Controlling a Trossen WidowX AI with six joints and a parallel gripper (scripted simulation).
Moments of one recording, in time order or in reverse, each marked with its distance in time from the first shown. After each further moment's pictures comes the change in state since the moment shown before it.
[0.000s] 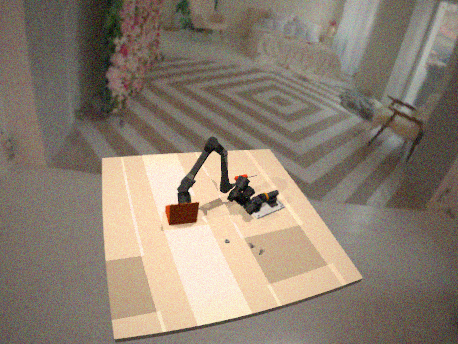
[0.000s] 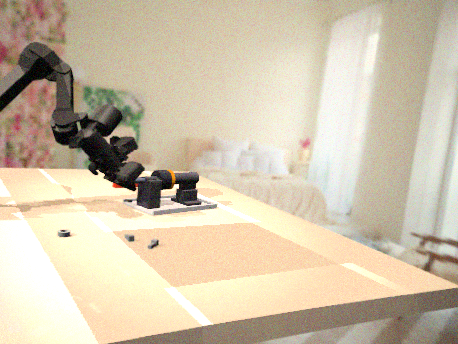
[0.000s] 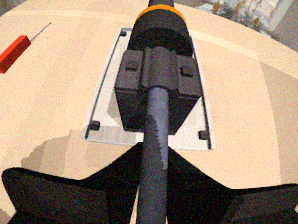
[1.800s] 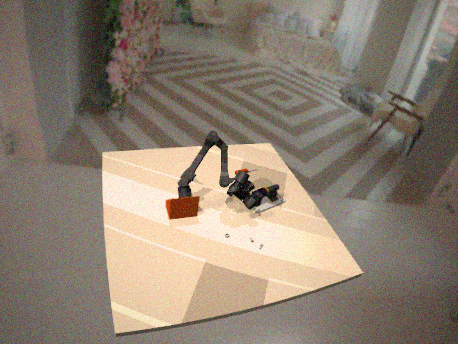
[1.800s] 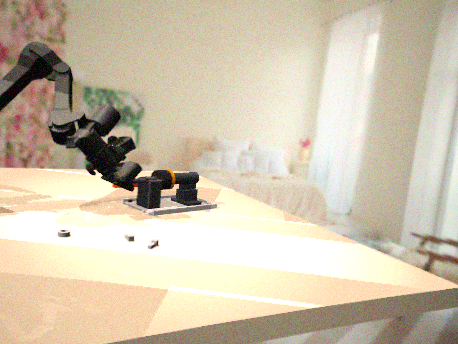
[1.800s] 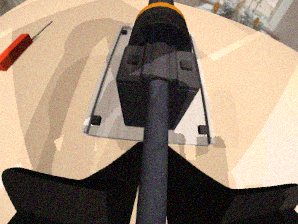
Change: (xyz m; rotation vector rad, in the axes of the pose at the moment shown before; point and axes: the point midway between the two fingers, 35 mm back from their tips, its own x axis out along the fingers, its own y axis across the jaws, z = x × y) arm -0.005 0.000 -0.005 0.000 0.000 0.000
